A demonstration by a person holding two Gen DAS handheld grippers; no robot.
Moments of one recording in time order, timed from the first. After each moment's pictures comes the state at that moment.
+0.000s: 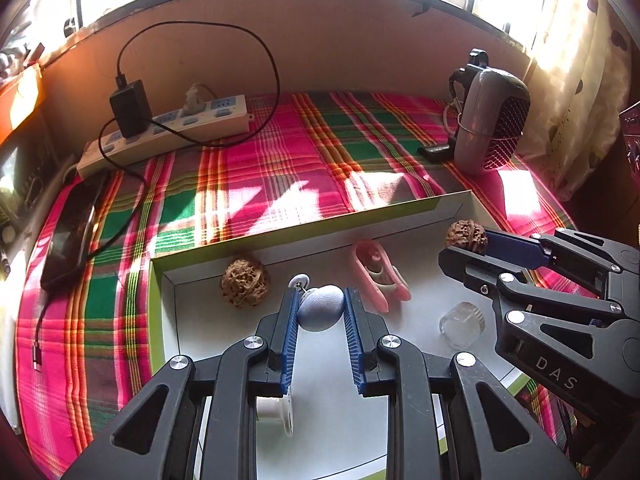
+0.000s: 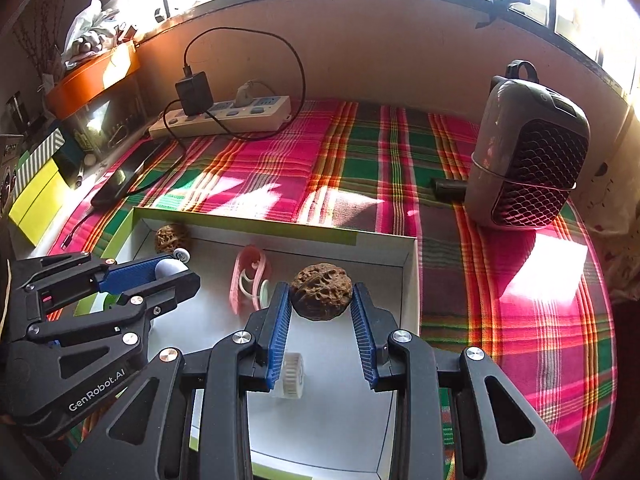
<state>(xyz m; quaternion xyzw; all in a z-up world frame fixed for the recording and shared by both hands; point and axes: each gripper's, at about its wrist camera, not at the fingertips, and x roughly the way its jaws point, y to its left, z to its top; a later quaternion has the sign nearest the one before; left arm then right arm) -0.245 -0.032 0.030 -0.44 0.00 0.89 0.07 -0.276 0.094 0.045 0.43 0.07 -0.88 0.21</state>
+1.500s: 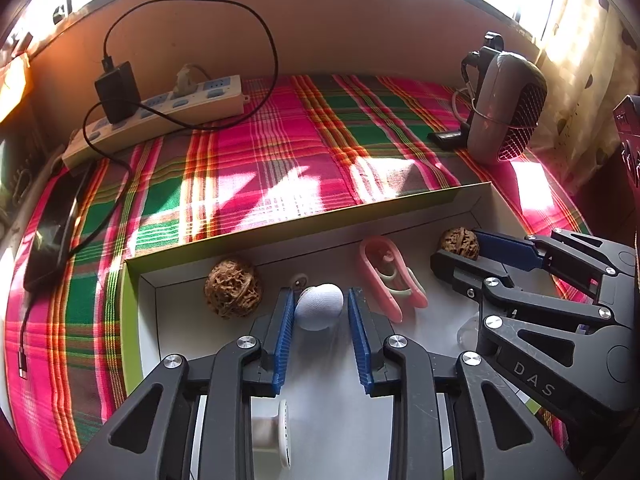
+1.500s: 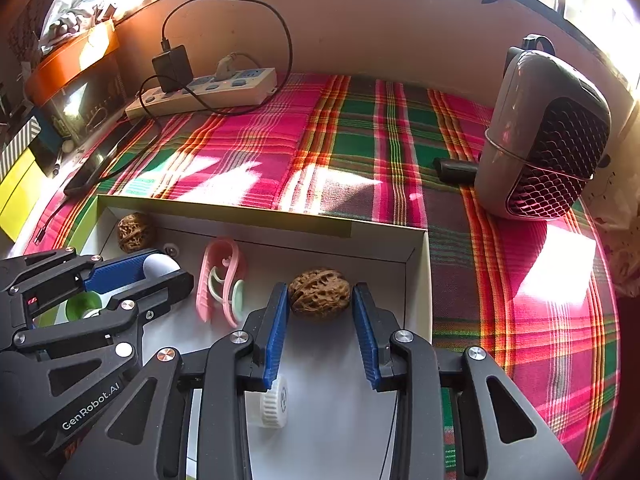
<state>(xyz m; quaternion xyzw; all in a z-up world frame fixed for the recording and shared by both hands) -0.263 -0.028 0.013 -0.46 0.00 0.88 0.08 -0.295 0.085 0.025 0.46 0.09 -0.87 0.19</state>
